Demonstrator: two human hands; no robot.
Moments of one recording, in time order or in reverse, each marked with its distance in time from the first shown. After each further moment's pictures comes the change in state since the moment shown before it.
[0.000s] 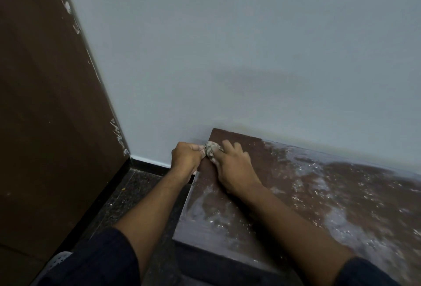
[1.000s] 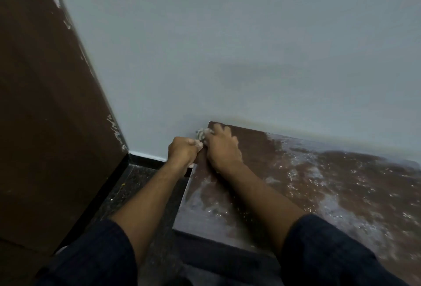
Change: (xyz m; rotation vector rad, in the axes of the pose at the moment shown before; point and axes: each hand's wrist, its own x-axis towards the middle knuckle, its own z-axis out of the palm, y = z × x) left_hand -0.002 0.001 -0.008 0.040 -0.036 -0.035; right_hand 0.037 -0.014 0.011 -0.015 -0.009 0.170
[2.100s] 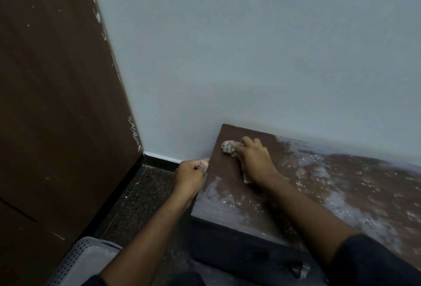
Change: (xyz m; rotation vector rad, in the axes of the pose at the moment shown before) left_hand -0.088 -0.035 -0.034 -0.140 -0.101 0.131; right_hand -0.045 0.046 -0.015 -0.059 -0.004 -0.135
